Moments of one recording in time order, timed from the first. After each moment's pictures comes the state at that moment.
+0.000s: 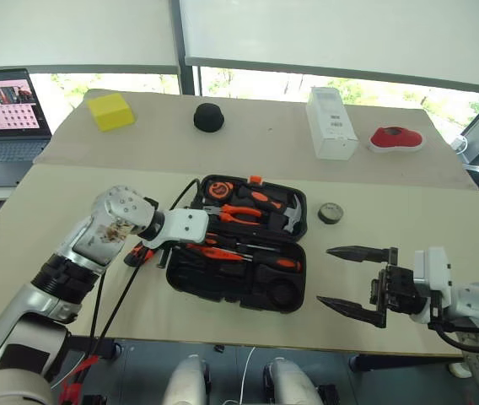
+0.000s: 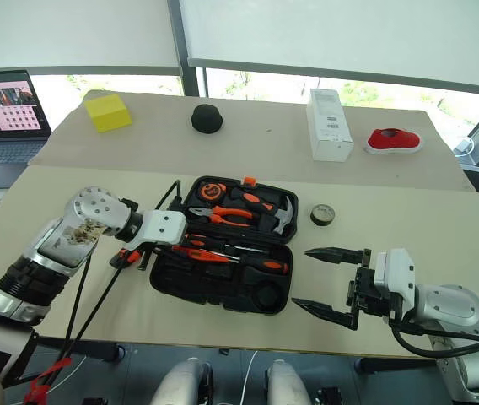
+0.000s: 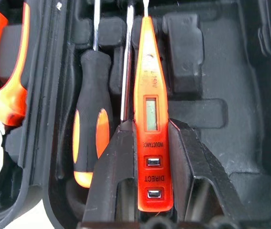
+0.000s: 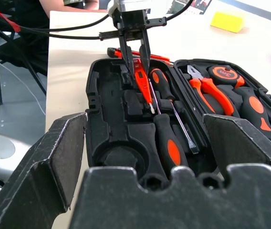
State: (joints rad) left arm -0.71 0.79 -0.43 0.06 0.05 0.20 -1.41; right arm 0.14 -0.74 -0.22 -0.41 0.60 0.09 1.15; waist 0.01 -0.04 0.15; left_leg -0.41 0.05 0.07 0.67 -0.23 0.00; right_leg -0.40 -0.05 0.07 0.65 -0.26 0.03
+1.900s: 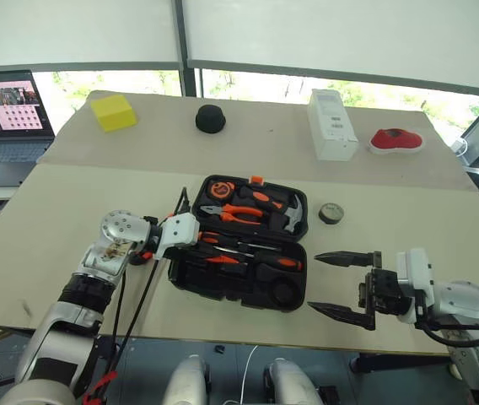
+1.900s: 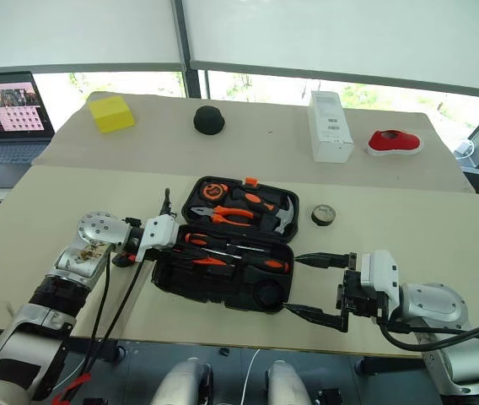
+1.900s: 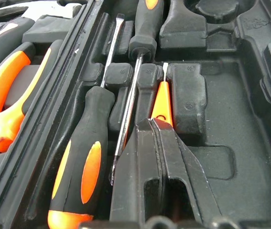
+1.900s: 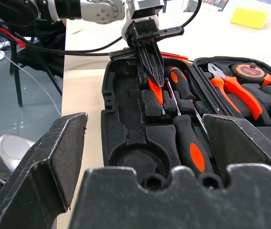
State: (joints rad) left arm -0.60 0.59 -0.24 0.37 -0.11 -0.07 -1.40; right arm 0.09 -0.72 -0.13 -0.36 0.59 0.09 1.17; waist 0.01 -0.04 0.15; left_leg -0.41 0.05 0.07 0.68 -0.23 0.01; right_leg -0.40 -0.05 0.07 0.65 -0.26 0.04
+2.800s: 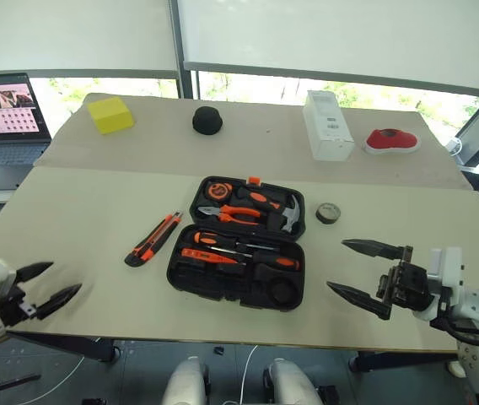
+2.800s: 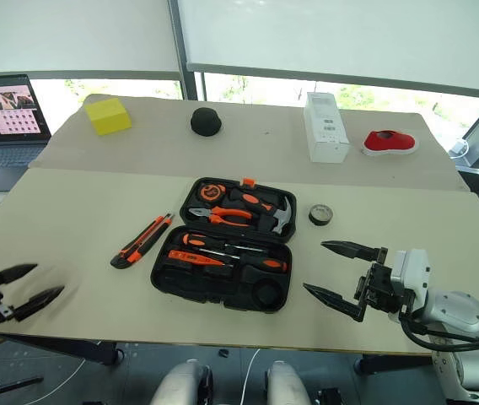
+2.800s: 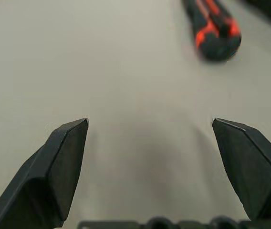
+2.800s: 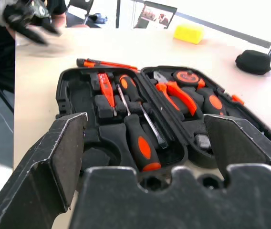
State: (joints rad) left arm 0.22 0.82 0.60 0.24 -0.39 0.07 -1.15; right arm 0.12 -0.66 -0.27 -0.28 0.61 -0.01 1.15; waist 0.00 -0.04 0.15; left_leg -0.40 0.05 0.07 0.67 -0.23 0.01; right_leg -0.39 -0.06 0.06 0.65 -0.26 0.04
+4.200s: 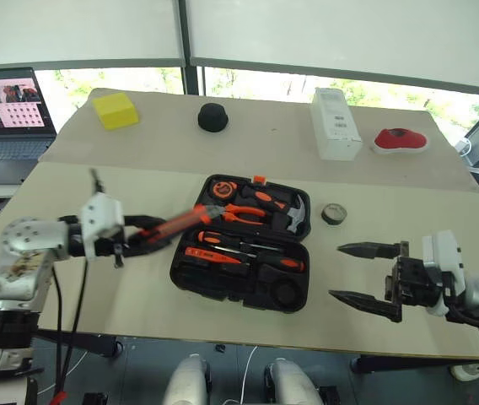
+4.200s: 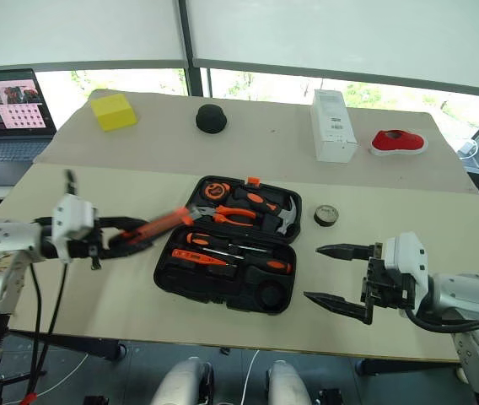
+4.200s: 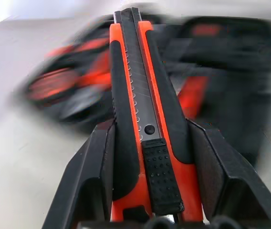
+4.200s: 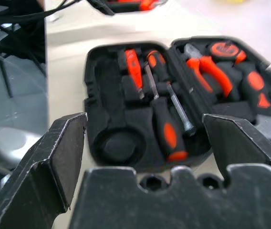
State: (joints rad) left arm -0.37 0.83 -0.03 -0.01 -0.36 0.06 -1.41; right arm 0.15 -0.87 -0.30 -0.42 0.67 0.28 1.19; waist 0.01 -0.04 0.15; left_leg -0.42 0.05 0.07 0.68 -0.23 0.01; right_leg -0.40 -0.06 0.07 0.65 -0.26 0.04
